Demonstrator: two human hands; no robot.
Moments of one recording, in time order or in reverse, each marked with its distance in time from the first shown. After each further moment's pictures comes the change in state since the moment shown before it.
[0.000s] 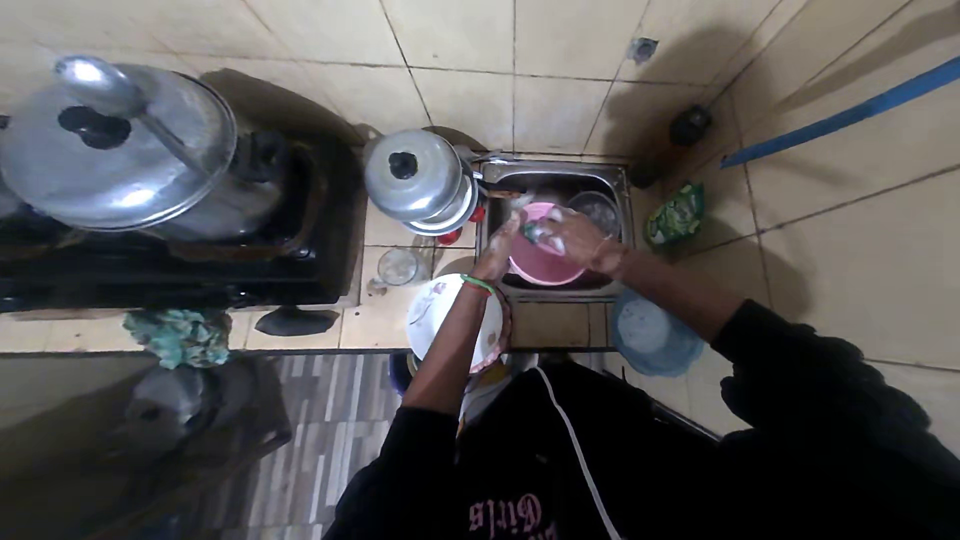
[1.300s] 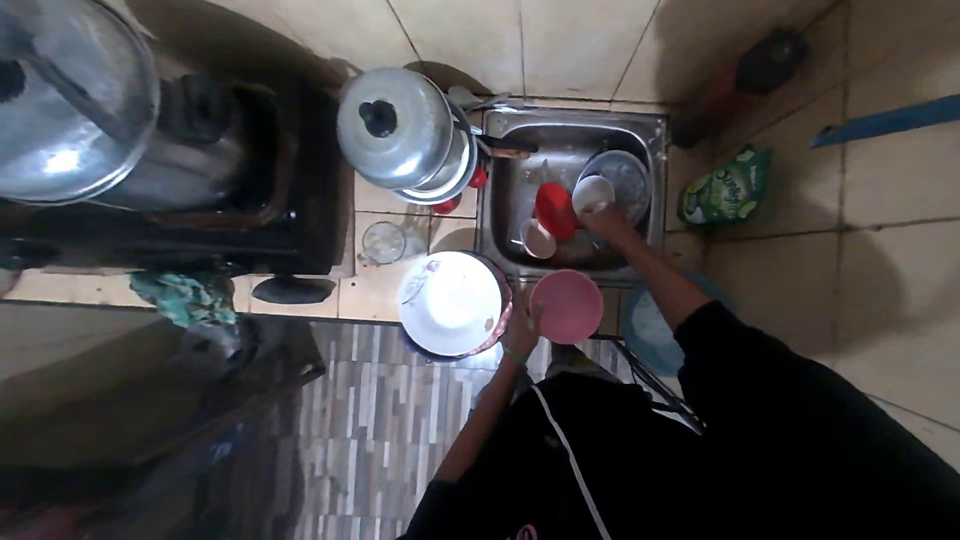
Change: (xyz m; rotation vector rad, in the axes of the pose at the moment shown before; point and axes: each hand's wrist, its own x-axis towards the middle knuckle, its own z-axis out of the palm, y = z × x) left_hand -0.048 -0.188 0.053 0.336 0.220 -0.175; right_hand 0.013 0.121 0.114 0.592 -0.005 0.780
